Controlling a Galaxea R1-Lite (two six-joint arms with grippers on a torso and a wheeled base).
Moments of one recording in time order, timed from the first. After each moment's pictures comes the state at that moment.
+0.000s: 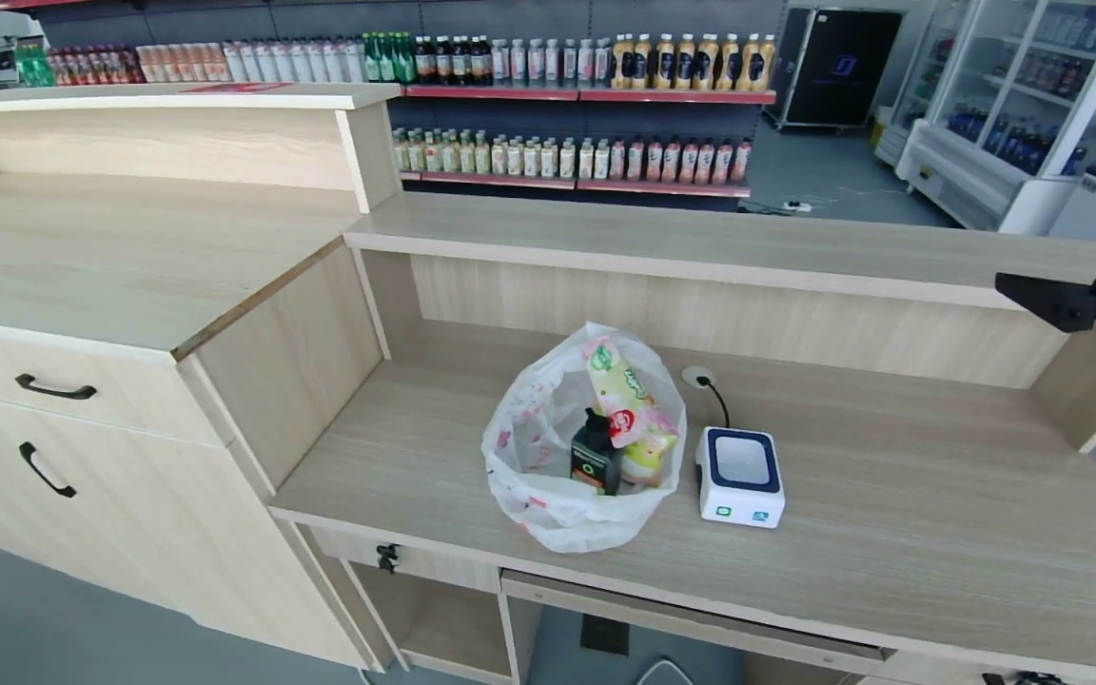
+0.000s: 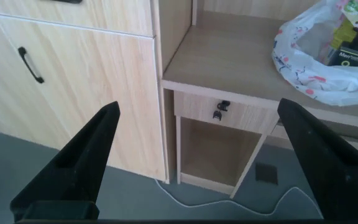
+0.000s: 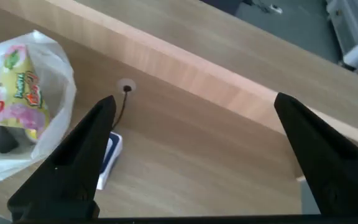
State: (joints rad) left arm 0.00 0.00 0.00 0.00 0.04 -0.01; right arm -0.07 1.26 -0.90 -0.26 0.05 -0.33
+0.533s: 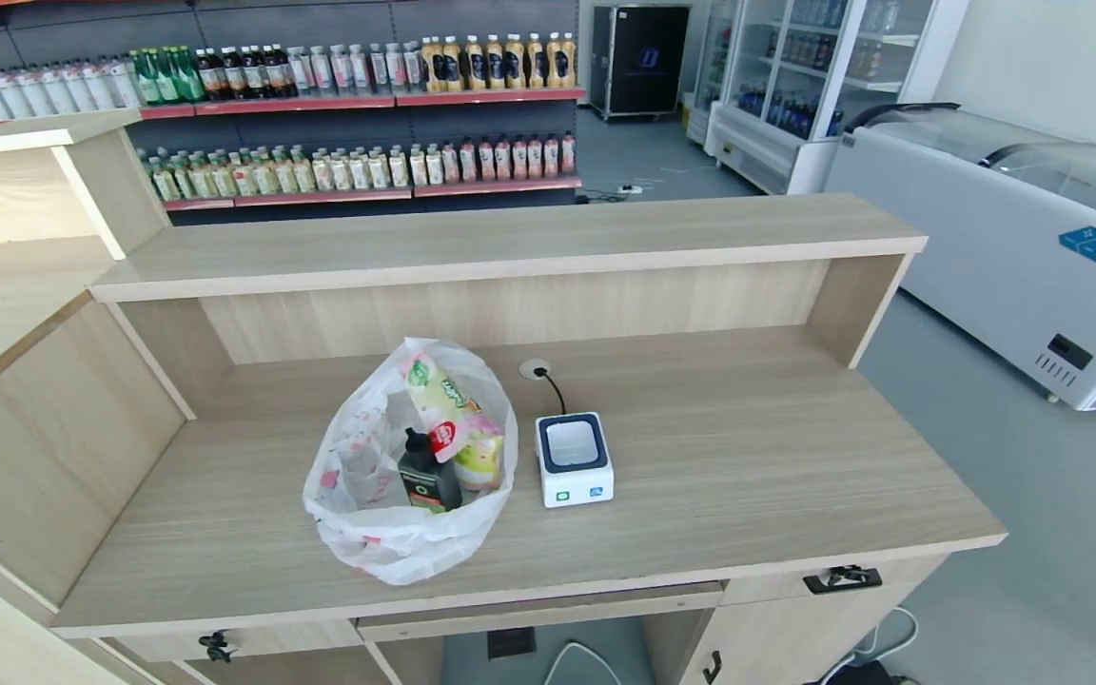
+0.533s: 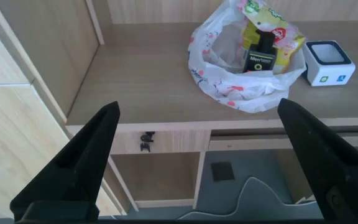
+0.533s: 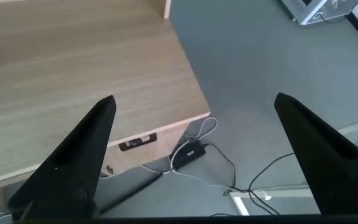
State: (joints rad) left arm 0.00 0.00 0.00 0.00 0.04 -0.01; right arm -0.09 0.98 -0.74 0.03 -0.22 -0.12
